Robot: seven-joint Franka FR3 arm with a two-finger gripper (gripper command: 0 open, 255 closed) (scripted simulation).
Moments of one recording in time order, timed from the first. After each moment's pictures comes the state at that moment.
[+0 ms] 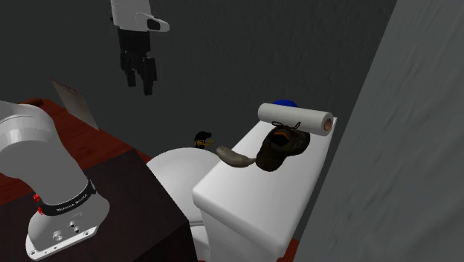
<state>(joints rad) 0.00 -0.75 -0.05 -2.43 -0.05 1.51 -0.17</state>
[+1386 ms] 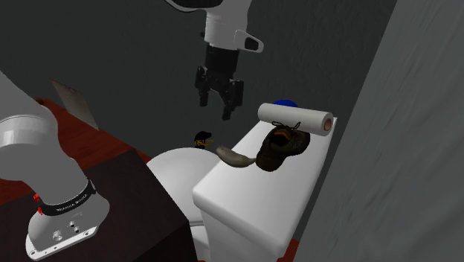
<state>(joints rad) -0.12 -0.18 -0.38 -2.00 -0.14 1.63 -0.50</state>
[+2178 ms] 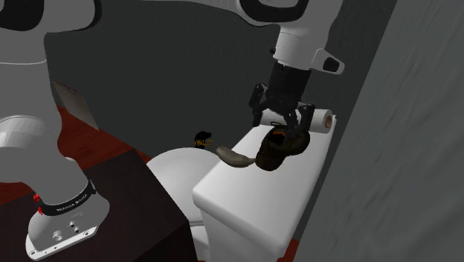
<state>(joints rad) -0.27 0.30 -0.50 -1.50 0.01 1.56 -0.75</state>
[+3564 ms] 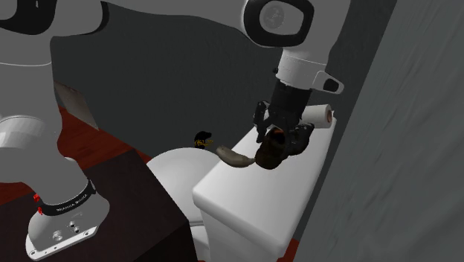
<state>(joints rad) -0.28 0.34 -0.50 -1.54 0.03 1.64 -0.76</state>
